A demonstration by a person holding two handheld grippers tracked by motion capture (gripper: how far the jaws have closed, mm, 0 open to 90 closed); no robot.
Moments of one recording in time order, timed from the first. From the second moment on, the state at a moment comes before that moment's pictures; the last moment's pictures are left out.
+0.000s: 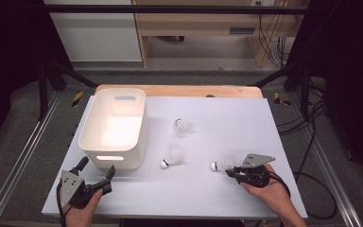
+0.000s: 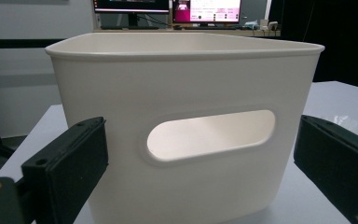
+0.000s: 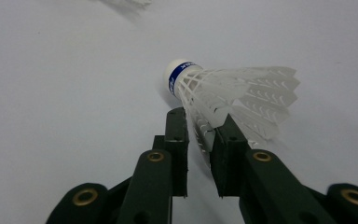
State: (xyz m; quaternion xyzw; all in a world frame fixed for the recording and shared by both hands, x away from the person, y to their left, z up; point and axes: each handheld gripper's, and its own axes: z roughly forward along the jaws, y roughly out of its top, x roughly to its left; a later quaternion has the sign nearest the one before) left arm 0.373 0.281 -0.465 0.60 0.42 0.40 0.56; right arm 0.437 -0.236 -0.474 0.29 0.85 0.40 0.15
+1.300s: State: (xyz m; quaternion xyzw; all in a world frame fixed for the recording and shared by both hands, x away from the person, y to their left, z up) left arm 0.373 0.283 -0.465 0.60 0.42 0.40 0.55; right arm 0.497 -0.141 -0.459 0.21 0.88 0.42 0.13
